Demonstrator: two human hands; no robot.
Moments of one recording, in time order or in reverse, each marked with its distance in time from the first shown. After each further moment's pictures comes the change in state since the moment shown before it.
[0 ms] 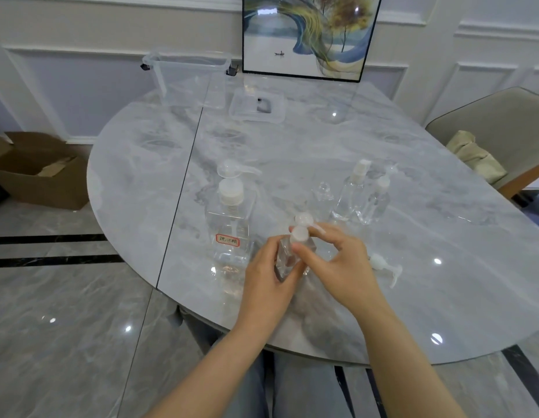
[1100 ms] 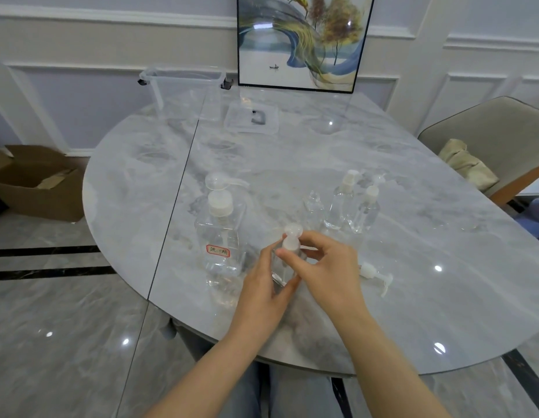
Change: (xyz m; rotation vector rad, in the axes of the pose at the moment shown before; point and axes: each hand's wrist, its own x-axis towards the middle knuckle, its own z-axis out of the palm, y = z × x) left_hand 0.002 -0.007 0.006 0.170 -0.091 -0.012; right_hand 0.003 -0.002 0.007 0.117 0.109 0.016
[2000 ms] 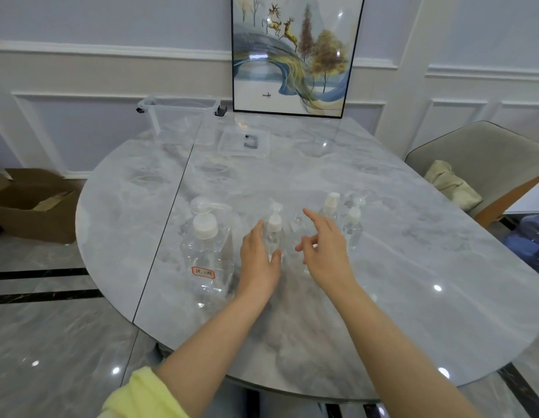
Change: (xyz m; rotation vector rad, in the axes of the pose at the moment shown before) left_hand 0.087 0.011 0.023 0.193 0.127 -0.116; right_hand 0.070 0.032 -0.023 -0.285 0.029 -0.065
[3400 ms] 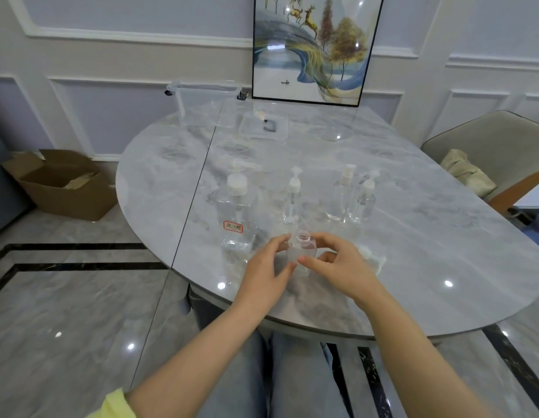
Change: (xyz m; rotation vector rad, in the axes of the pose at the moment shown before) left_hand -0.105 -0.025 -0.049 -0.089 -0.121 0.140; right_hand -0.093 -0.019 -0.020 0.197 -0.325 0.190
